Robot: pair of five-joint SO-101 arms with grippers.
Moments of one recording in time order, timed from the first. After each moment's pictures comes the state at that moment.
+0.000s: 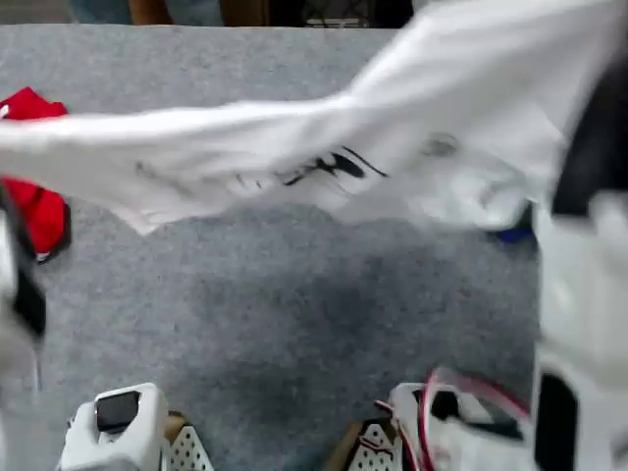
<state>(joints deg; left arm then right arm) -18.5 -40.2 -48.1 100.7 -7.0 2.6 -27.9 -66.4 72.9 -2.6</state>
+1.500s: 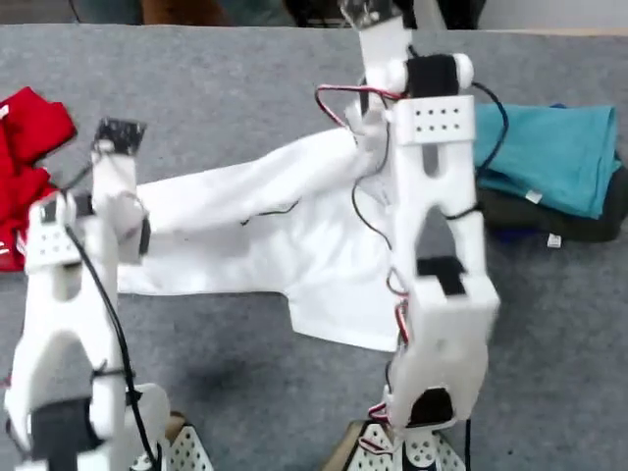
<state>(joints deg) -16.0 -24.8 39.4 64.1 -18.3 -6.2 23.6 -43.0 100.5 18.1</state>
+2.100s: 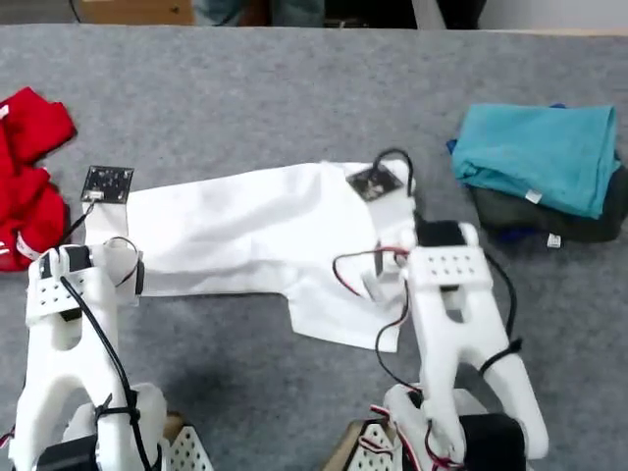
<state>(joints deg) -20.7 -34.4 55.3 58.4 -18.4 -2.8 -26.2 51.1 69.2 24.7</state>
